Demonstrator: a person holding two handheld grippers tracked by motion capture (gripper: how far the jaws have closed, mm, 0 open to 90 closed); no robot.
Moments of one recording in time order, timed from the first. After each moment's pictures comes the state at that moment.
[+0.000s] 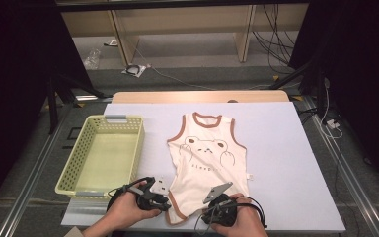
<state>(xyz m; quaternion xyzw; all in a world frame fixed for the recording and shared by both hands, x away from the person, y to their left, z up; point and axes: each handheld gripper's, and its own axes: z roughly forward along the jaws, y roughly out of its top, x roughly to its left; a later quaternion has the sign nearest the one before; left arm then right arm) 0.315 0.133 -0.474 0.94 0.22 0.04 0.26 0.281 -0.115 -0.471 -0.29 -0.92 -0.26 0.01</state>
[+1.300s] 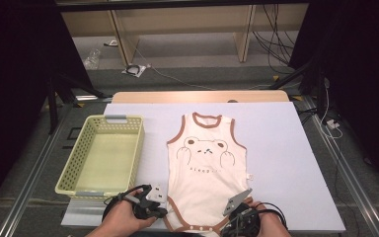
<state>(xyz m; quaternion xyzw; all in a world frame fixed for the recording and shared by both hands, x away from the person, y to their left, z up) 0.291 0.139 -0.469 0.94 0.23 0.02 0.25 0.260 -0.163 -0.463 -0.26 -0.93 -0.24 0.09</state>
